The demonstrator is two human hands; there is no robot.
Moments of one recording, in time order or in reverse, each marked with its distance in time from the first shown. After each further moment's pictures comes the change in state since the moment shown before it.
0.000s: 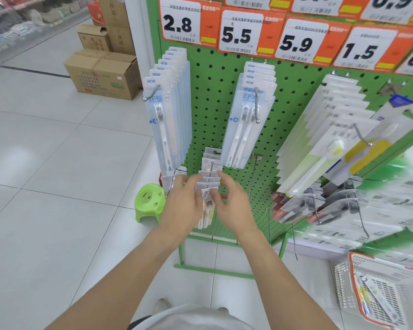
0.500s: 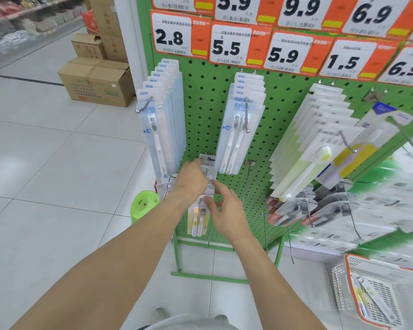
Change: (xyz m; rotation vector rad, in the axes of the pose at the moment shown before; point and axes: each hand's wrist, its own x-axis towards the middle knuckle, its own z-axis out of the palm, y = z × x) left_hand 0.089 0.027 0.014 0.073 -0.156 -0.172; right_hand -0.002 0.000 -0.001 -0.007 -0.023 0.010
